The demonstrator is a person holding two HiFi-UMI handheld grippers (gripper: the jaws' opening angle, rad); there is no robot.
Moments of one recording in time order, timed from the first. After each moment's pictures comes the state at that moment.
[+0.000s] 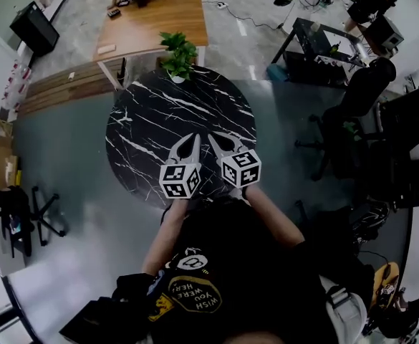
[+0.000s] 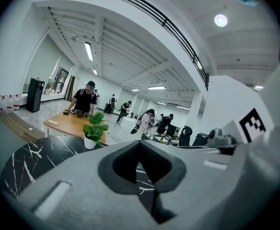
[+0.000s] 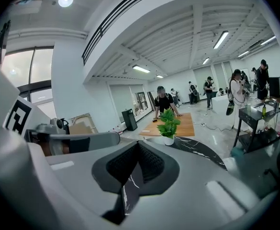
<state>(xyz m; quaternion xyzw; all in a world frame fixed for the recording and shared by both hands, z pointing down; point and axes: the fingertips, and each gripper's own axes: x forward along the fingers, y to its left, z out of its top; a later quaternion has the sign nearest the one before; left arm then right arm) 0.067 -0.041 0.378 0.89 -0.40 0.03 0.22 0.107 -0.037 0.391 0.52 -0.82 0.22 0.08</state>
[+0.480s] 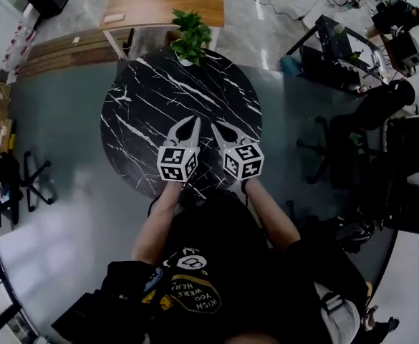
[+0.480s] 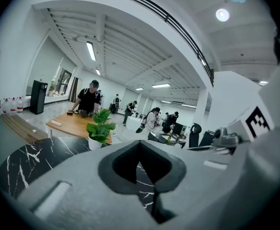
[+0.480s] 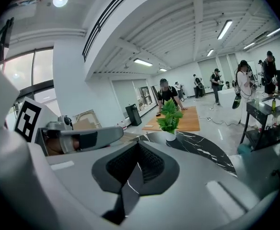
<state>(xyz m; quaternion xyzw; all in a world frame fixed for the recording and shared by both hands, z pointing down) 0.073 -0.108 0.421 0.87 -0.43 0.04 0.22 0.117 -0.090 0.437 0.48 -0.84 0.25 0.10</state>
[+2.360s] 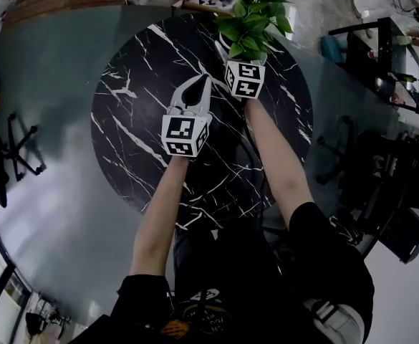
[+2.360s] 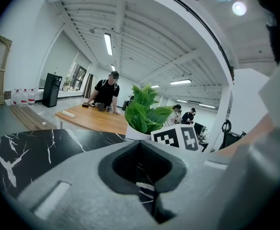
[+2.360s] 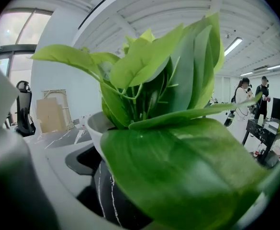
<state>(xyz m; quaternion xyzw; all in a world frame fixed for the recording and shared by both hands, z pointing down) -0.005 -0.364 0.626 0.83 -0.49 0.04 0.25 0.078 -0.500 0.708 0.58 -0.79 0.15 0.17</state>
